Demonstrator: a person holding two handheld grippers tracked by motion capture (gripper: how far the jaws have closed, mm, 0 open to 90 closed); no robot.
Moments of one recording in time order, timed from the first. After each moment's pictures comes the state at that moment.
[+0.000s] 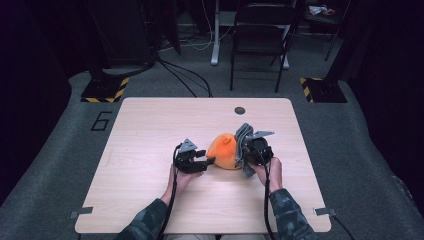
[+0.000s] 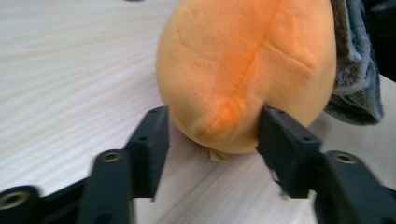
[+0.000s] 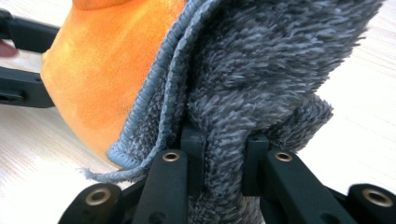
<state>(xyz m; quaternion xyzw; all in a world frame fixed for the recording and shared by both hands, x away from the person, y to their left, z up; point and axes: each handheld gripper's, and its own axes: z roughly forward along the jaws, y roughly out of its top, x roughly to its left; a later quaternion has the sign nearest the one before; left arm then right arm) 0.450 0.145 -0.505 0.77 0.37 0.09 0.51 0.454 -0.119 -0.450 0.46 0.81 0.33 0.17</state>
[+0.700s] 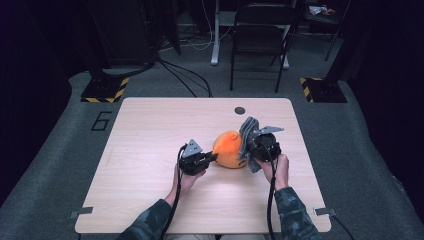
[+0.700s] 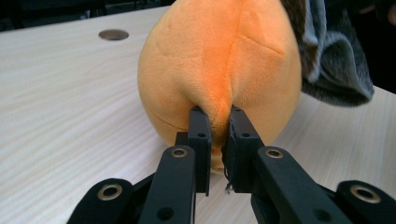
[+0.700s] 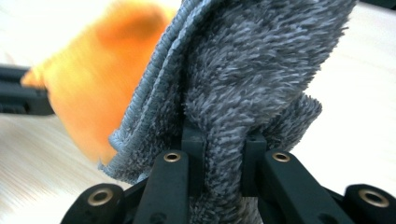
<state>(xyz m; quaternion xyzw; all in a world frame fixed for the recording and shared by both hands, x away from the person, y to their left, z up) 0.434 0.128 -0.487 0.77 0.32 0.14 0.54 0.449 -0.135 -0.422 0.47 0.78 0.35 0.20</state>
